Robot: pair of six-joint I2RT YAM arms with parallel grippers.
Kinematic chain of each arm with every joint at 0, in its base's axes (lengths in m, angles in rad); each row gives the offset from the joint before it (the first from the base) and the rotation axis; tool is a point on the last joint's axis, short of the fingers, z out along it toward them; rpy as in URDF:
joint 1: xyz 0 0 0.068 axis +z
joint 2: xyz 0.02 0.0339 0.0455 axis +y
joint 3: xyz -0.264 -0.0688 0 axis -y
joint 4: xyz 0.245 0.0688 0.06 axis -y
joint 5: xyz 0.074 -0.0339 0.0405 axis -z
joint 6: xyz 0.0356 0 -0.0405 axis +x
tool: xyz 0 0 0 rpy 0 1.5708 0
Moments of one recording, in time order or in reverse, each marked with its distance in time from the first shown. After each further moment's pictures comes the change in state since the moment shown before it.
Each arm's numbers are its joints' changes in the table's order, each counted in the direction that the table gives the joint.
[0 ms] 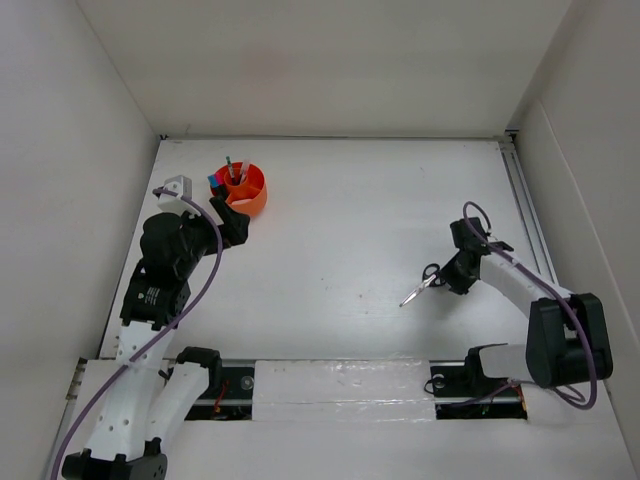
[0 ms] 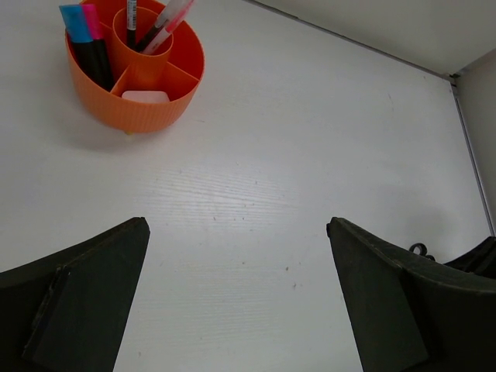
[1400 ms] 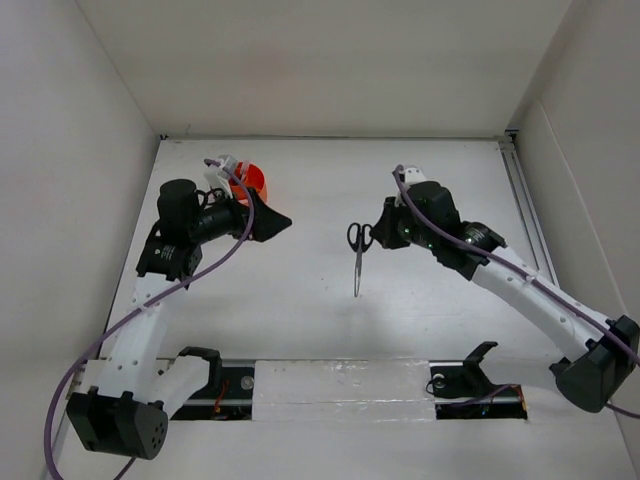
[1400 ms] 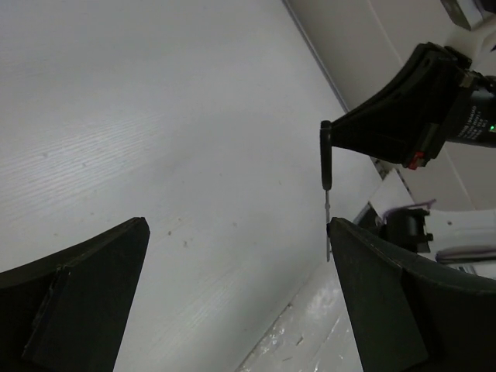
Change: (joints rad) left arm 0.000 0.264 0.083 0.136 0.613 0.037; right arm 0.514 -0.113 0.419 0.121 -0.185 -0.469
